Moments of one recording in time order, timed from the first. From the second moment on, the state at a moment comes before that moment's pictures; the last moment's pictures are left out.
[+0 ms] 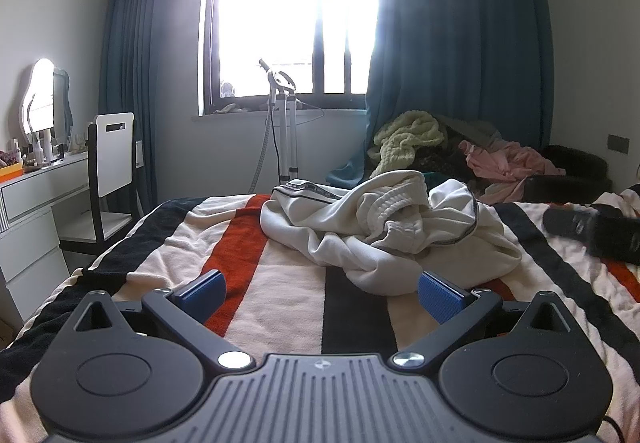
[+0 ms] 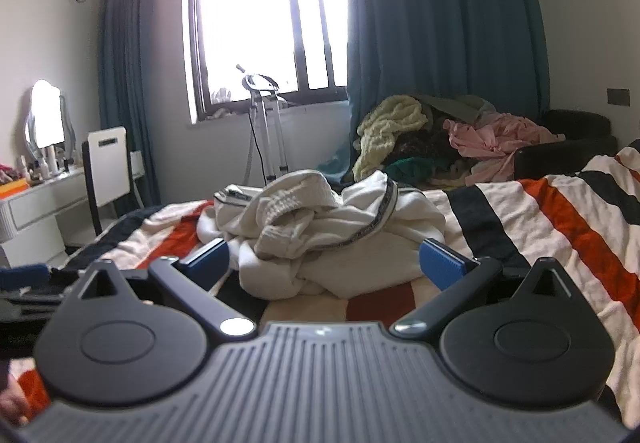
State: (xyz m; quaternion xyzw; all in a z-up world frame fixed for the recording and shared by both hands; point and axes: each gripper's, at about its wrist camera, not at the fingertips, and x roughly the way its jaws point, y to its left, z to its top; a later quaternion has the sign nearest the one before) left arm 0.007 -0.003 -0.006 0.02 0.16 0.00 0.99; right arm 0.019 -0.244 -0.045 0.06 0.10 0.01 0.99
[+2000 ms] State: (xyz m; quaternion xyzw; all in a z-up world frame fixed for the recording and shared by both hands) left arm 0.142 -0.009 0.042 -0.06 0.18 -0.08 0.98; right arm 0.111 -0.351 -0.073 0.21 0.10 -0.02 0.97
